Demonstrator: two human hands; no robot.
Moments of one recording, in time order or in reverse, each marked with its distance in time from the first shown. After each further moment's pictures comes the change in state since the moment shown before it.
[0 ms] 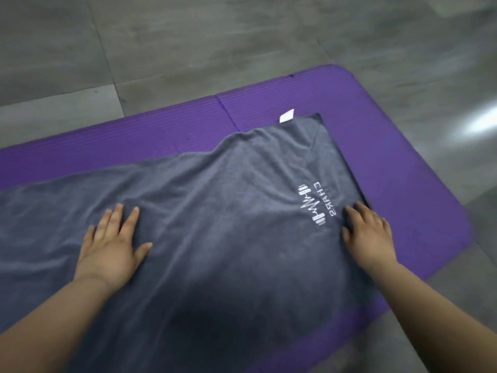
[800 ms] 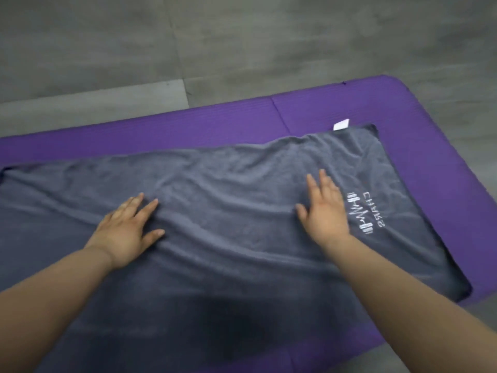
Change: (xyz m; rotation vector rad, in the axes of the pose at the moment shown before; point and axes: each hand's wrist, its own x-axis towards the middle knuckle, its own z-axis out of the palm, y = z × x) left_hand -0.029 -0.067 -0.018 0.098 -0.075 -0.001; right_hand -0.013 -0.137 -0.003 0.061 -0.040 -0.353
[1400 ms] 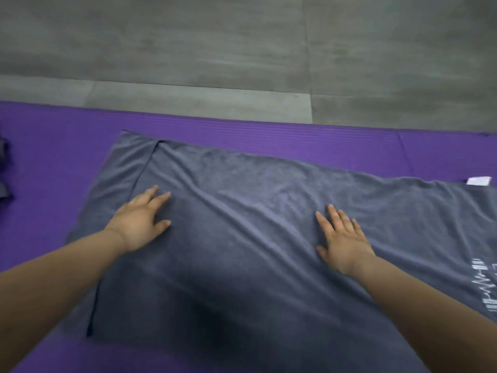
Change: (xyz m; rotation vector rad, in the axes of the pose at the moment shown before) left_hand -0.059 -0.176 0.004 -0.280 0.038 -0.317; right_hand -0.002 -0.159 0.029 -0.417 -0.466 -0.333
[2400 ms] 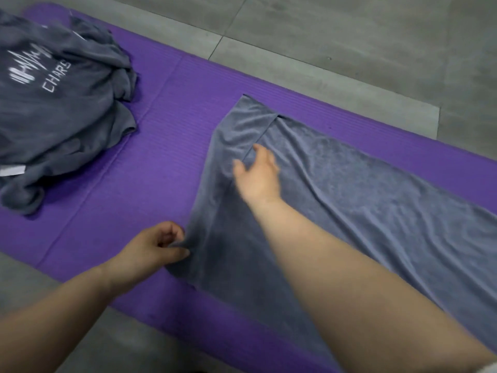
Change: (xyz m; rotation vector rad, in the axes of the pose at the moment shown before) left_hand -0.133 -0.136 0.032 -1.332 -0.009 -0.245; right_hand 0.015 -0.341 -0.049 0.750 0.269 -0.281
